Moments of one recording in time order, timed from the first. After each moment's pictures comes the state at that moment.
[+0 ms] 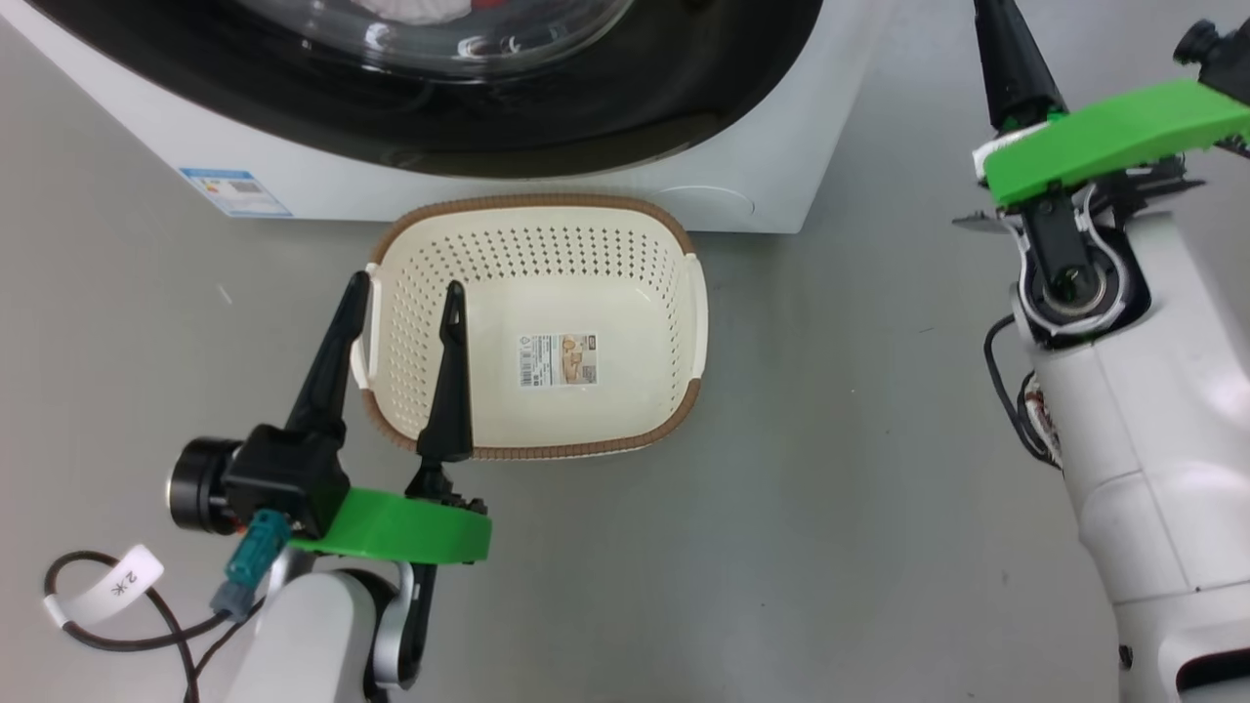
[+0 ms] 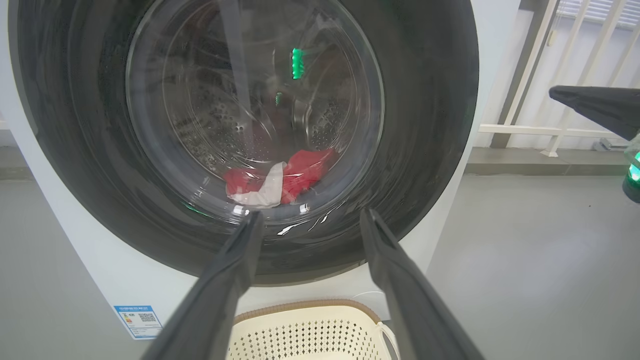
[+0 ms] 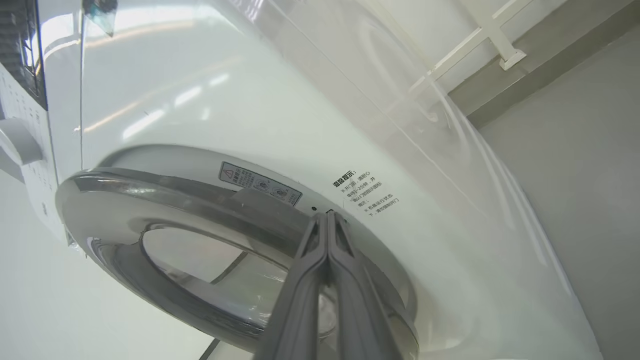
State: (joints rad) left arm -0.39 0.04 -0.20 0.17 -0.19 0.08 -0.25; right arm -0.86 -0.06 0.08 0.58 1.04 0.13 -0.08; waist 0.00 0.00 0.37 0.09
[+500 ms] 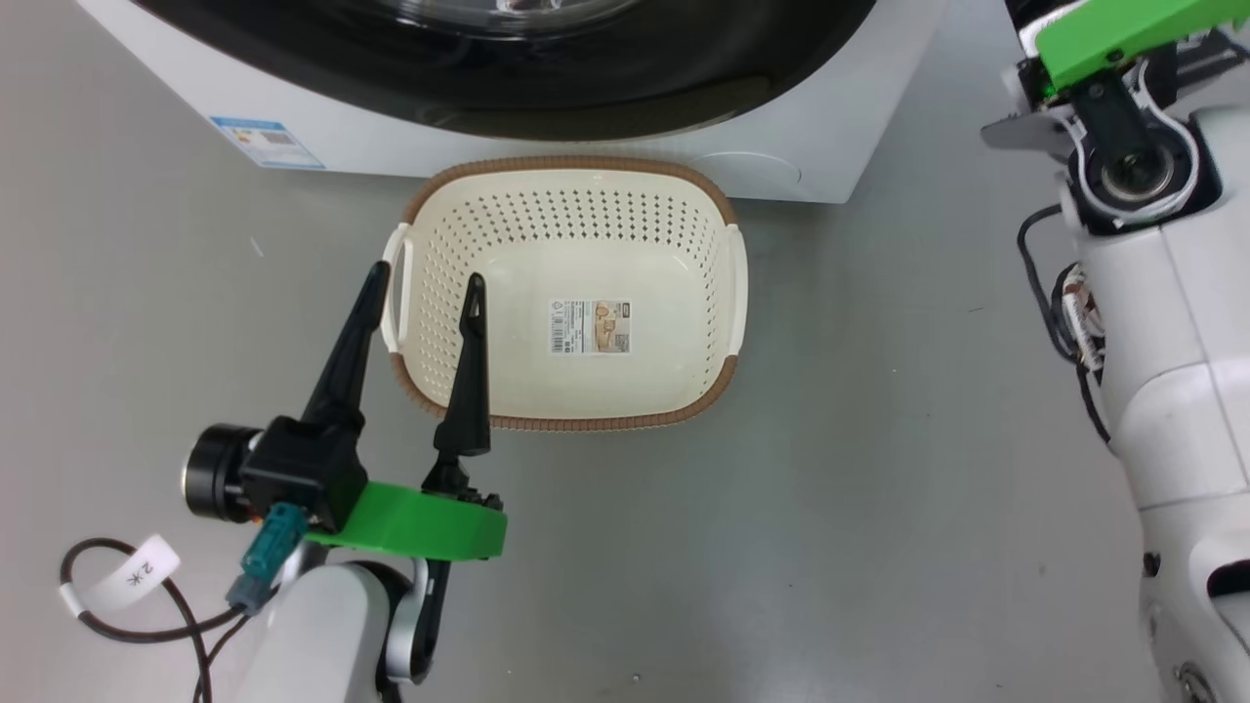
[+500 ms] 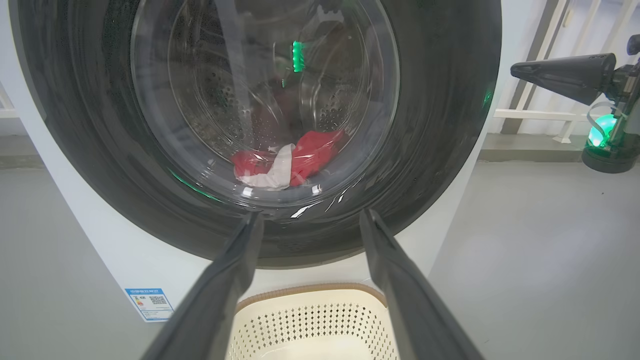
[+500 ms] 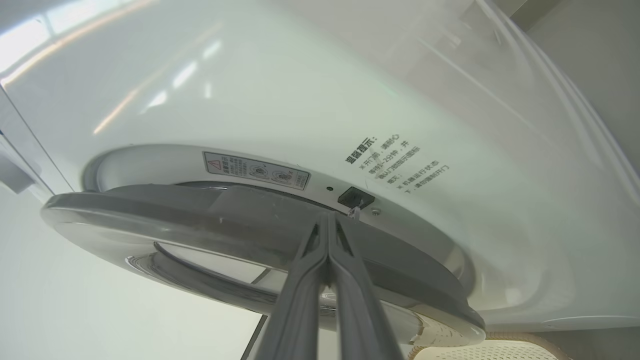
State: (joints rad) left arm -0.42 0.04 -0.23 0.17 -0.20 0.08 -0.25; right arm -1.04 -0.07 0.04 0.71 1.24 0.13 0.16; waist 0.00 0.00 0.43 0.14
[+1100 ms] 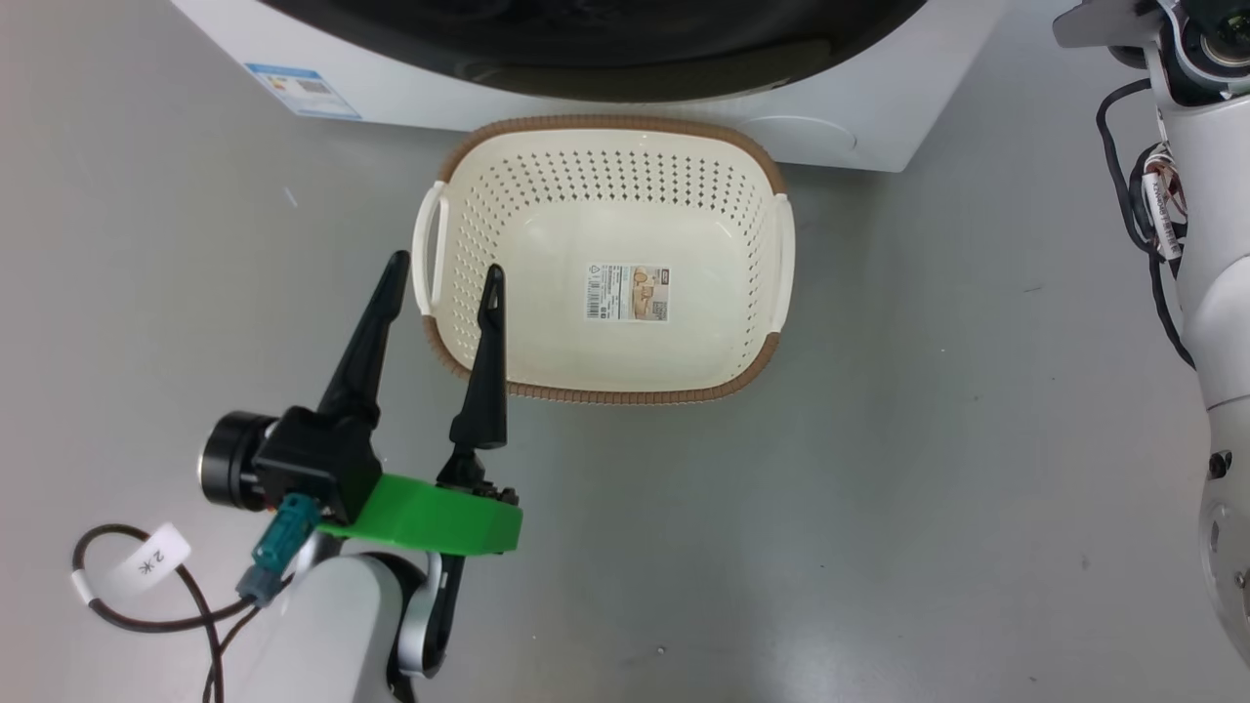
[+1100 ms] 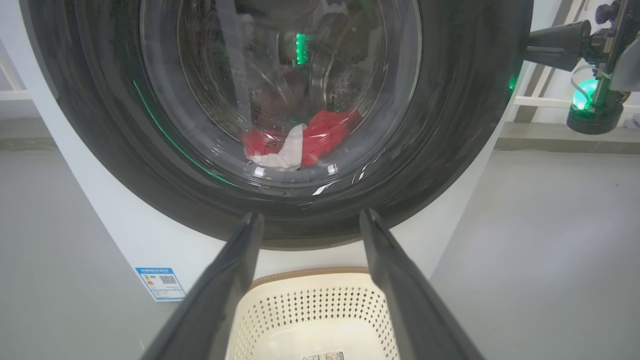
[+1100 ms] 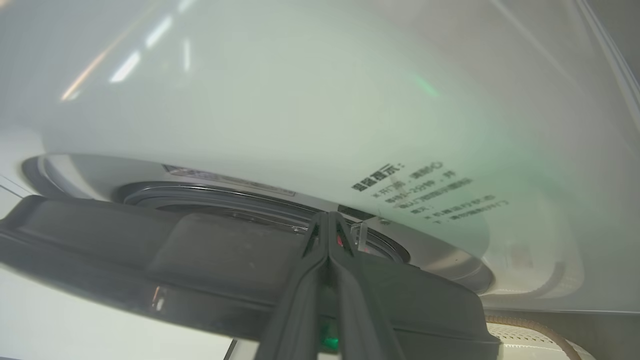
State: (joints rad) left arm -0.44 0.04 -0.26 0.17 -0.21 0.08 -0.25; right arm -1.26 -0.12 0.01 0.89 1.23 0.13 0.35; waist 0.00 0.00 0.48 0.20
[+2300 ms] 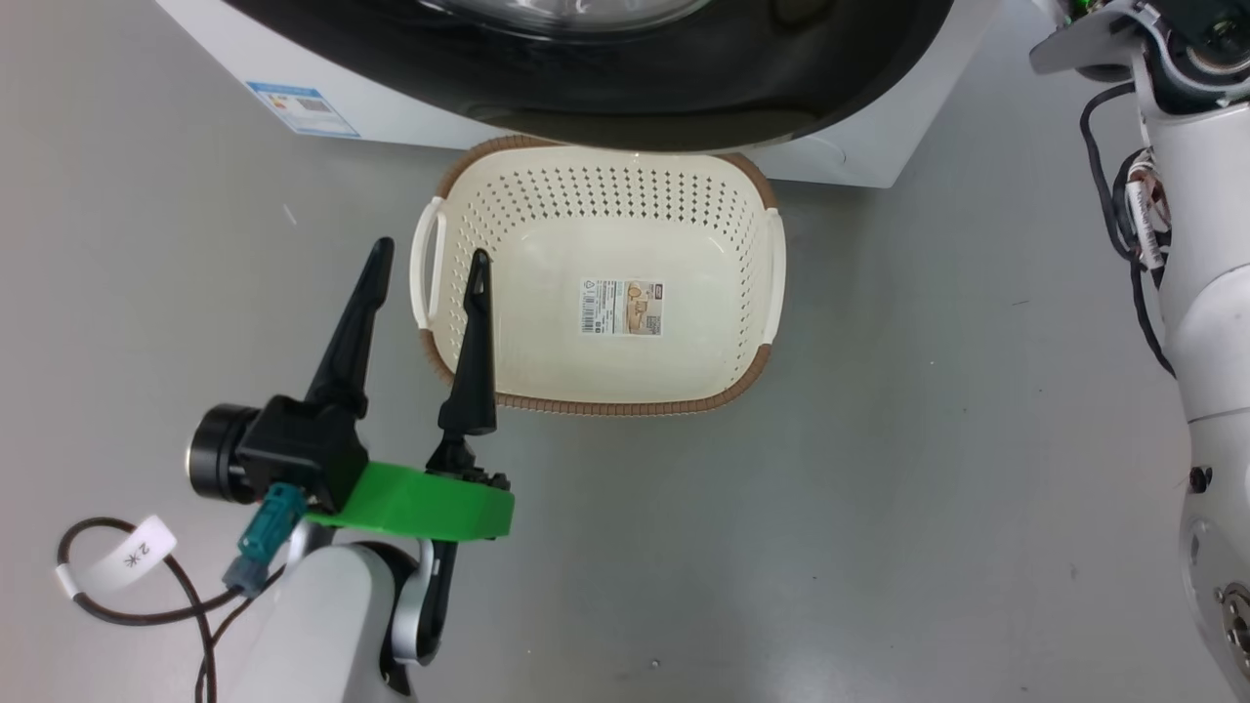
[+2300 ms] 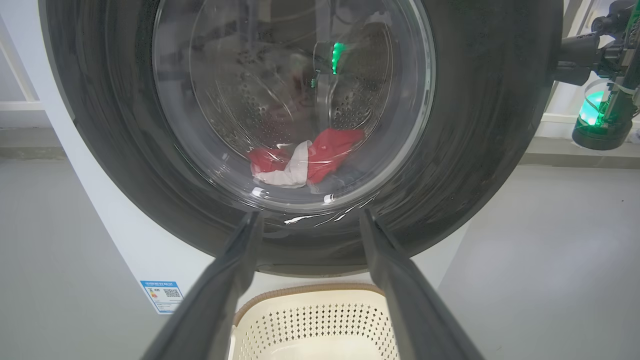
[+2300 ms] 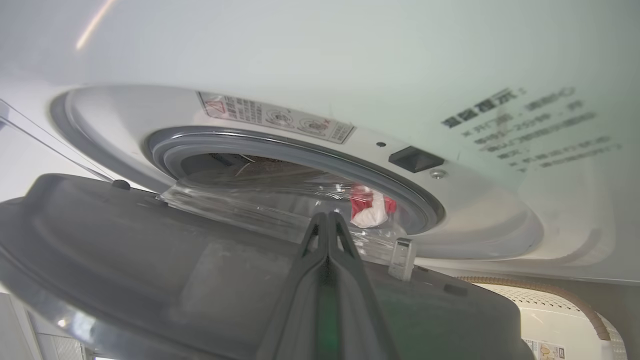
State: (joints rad) left arm -0.45 0.03 -0.25 0.17 -0.22 0.10 -0.25; right arm -1.24 -0.10 0.02 0.83 1.24 0.12 0.54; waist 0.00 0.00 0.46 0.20
